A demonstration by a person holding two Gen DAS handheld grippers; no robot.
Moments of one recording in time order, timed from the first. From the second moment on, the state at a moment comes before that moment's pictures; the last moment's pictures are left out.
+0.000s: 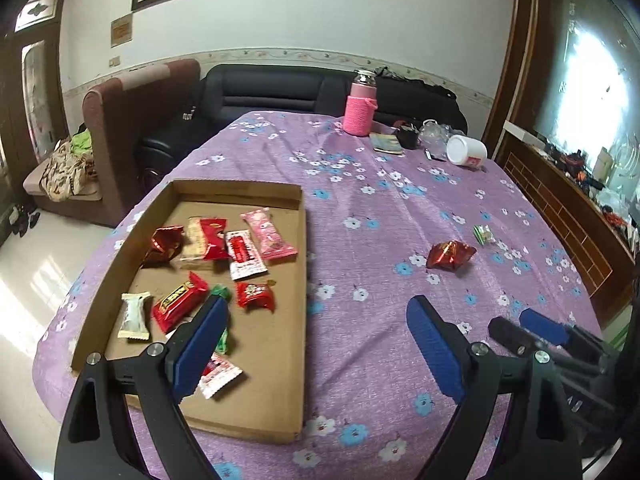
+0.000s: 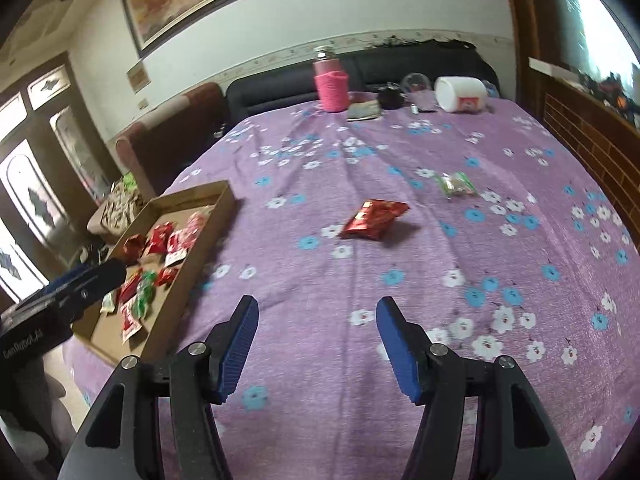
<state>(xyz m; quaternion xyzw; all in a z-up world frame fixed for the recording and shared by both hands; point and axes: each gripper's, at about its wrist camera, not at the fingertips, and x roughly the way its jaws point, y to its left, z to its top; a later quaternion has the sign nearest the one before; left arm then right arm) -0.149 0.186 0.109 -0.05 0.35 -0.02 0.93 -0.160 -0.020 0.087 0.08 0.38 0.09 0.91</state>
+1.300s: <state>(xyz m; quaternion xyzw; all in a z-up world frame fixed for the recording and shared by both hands) -0.158 0.266 0.116 -0.08 0.33 0.05 0.94 -0.166 0.022 0.077 0.04 0.40 0.12 0.91</state>
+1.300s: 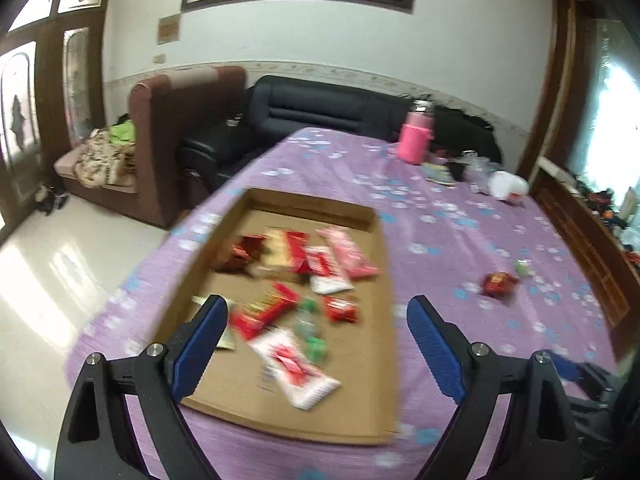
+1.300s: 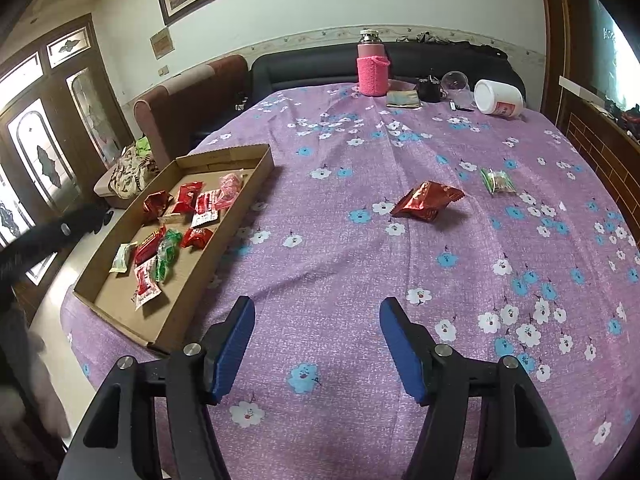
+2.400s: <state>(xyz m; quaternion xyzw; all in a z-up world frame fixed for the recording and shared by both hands) 0.045 0.271 0.036 0.29 0.47 0.20 0.81 -0.162 -0.025 0.075 0.11 0.38 0.11 0.91</state>
